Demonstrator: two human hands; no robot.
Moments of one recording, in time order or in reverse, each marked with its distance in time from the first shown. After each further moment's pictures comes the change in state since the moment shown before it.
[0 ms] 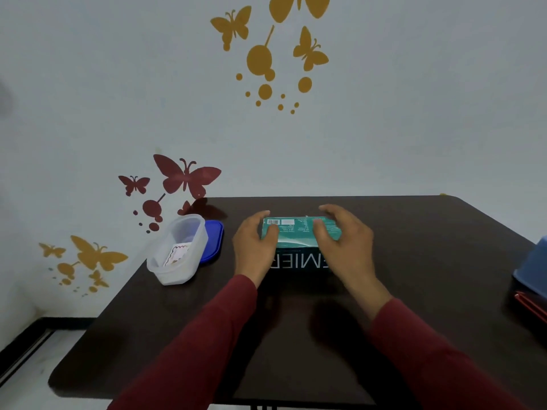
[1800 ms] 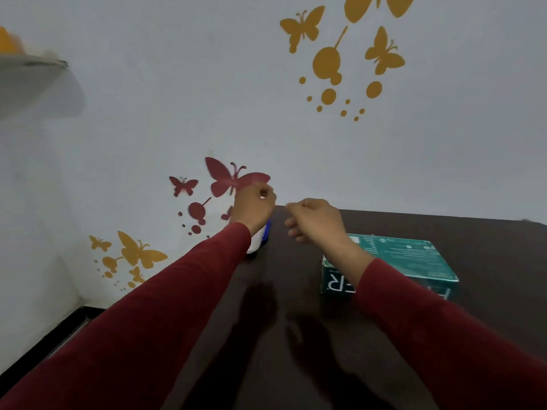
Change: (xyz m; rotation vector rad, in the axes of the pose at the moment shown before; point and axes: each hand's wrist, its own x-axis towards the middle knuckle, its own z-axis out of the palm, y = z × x) left_hand 0.136 -0.007 -0.109 0.283 0.004 0.066; right_hand 0.056 -0.113 0.140 0.160 -0.486 0.395
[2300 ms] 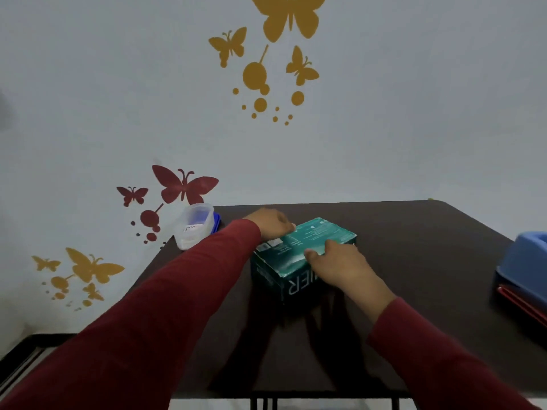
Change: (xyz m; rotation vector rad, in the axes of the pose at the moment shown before) left_hand -0.062 0.096 0.084 0.586 -0.745 0.148; right_hand -0.110 0.079 -0.129 -0.702 0.010 0.264
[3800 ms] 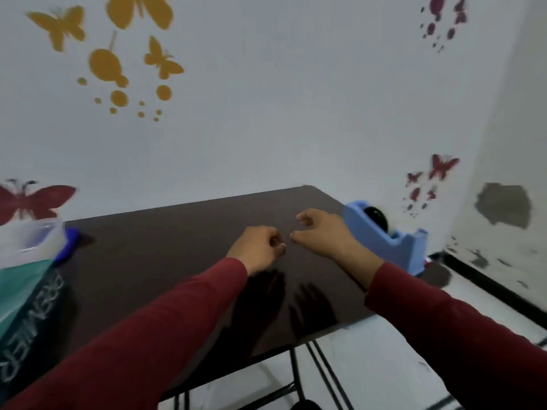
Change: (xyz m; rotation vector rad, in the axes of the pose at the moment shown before) left_hand -0.007 0.204 0.123 -0.213 0.139 0.361; right_hand -0.042 0.177 -0.110 0.195 0.230 0.019
